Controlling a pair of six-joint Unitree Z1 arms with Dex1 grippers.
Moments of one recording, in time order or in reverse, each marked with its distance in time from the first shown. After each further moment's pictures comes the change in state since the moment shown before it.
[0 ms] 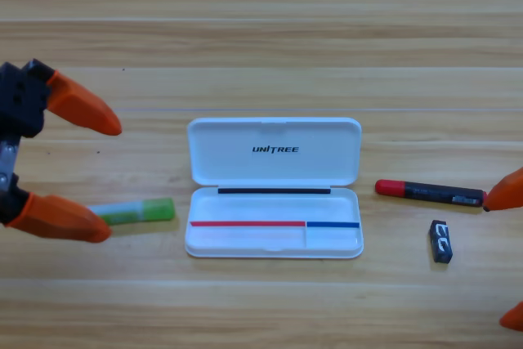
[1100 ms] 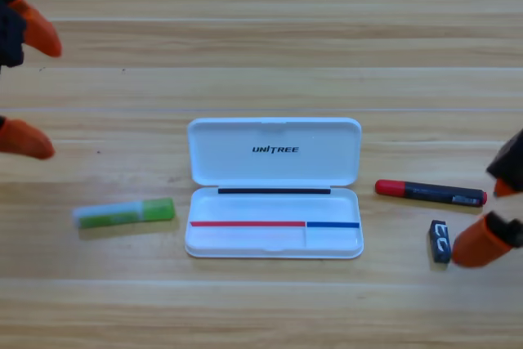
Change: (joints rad) arm 0 -0.017 0.140 -0.295 0.299 0.418 0.124; arm 1 -0.002 0.323 -0.192 0.172 -0.313 0.395
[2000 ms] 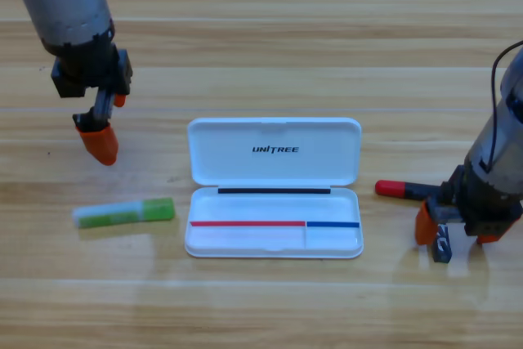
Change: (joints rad) arm 0 0.195 0.572 -0.304 0.133 -0.042 0.146; arm 1 -0.151 0.360 0.025 -0.199 -0.019 0.666
